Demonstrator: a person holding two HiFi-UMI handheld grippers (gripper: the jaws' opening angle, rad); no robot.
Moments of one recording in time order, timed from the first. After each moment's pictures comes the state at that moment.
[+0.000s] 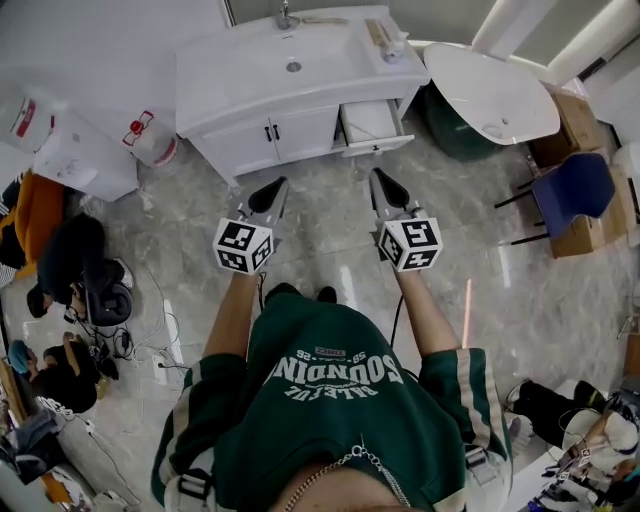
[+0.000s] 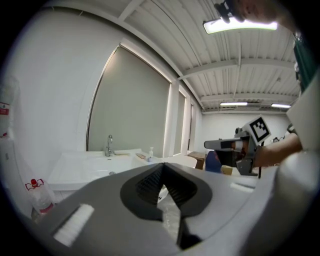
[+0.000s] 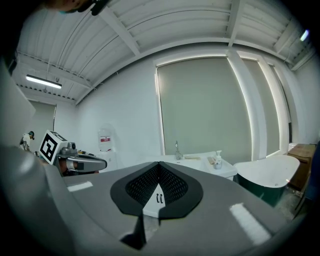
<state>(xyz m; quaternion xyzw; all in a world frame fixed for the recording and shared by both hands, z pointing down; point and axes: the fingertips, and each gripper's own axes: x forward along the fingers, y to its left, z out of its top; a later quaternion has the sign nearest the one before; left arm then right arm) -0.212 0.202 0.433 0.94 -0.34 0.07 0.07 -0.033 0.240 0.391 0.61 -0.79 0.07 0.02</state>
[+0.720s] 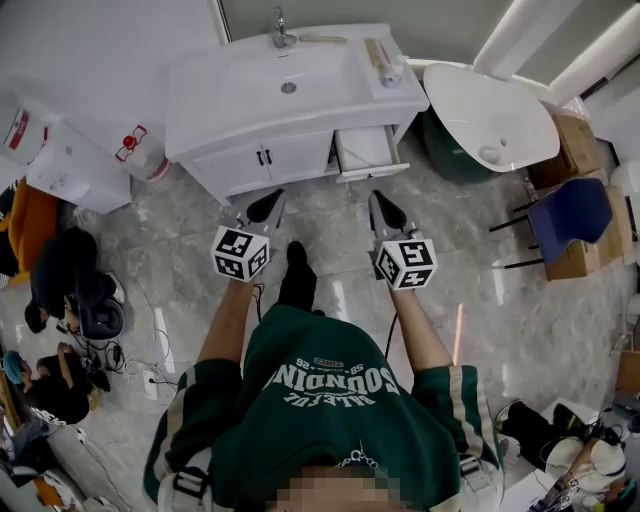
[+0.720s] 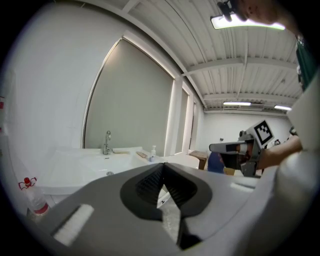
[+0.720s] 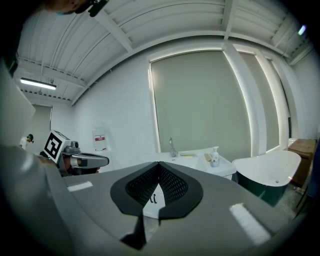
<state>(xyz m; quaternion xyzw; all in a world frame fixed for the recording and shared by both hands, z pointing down) -0.177 0.125 0.453 0.94 -0.33 0.07 0.09 0.010 0.177 0.417 0.61 -0.79 0.10 0.02</state>
